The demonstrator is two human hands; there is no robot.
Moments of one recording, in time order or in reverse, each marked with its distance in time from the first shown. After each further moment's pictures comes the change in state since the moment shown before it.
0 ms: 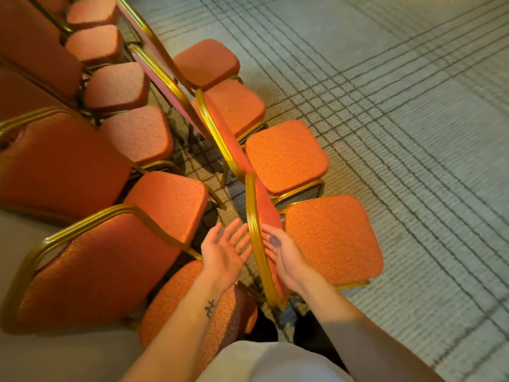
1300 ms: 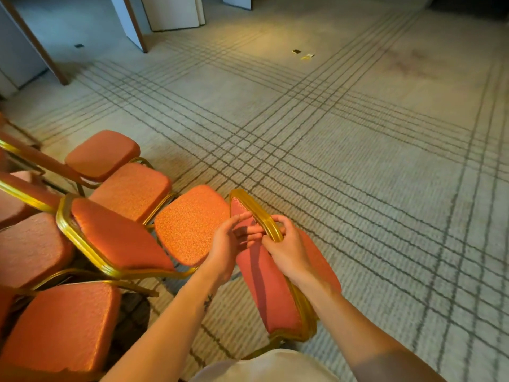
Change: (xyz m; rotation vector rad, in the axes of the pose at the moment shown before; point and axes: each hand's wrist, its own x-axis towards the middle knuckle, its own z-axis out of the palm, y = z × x) left_hand 0.046 -0.117 0.333 0.685 -0.450 0.160; right_hand -0.049 -0.192 -0.257 -0.345 0.572 -0.589
